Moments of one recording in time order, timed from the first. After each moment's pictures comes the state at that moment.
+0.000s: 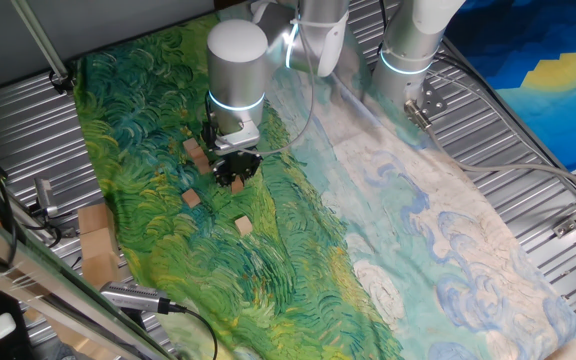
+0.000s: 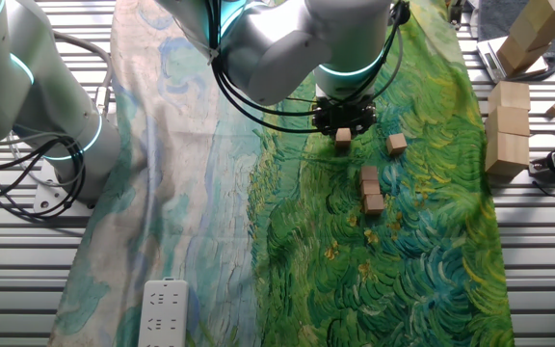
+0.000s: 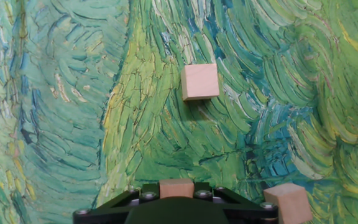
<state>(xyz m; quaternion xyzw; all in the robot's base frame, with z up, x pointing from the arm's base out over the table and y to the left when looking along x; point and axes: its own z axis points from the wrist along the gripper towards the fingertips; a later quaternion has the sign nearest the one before) 0.492 0.060 0.016 -0.70 0.71 -0.02 0.07</state>
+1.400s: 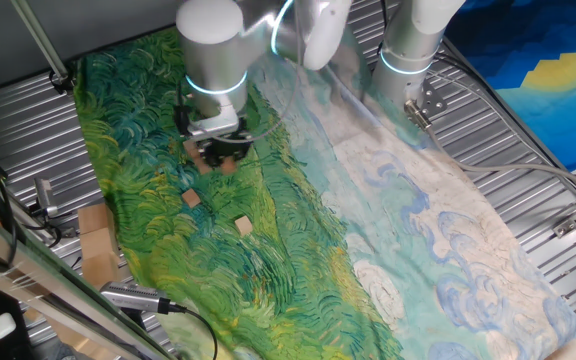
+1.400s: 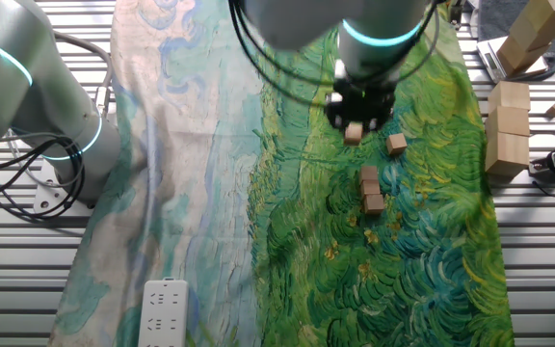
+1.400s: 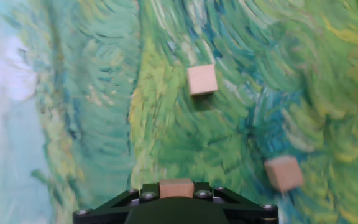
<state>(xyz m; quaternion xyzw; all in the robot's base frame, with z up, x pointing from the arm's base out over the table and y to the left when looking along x) 0.504 0.025 0.076 -0.67 0.74 -0.02 0.02</state>
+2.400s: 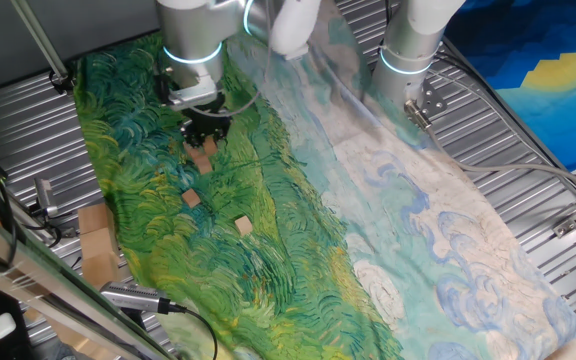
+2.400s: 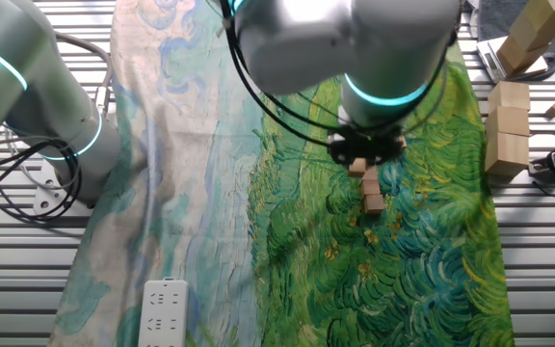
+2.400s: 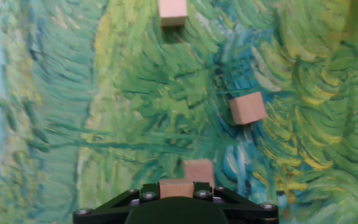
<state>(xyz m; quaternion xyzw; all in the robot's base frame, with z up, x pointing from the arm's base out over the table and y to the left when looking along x) 0.519 -0.039 0.066 -0.69 0.72 -0.01 0.04</state>
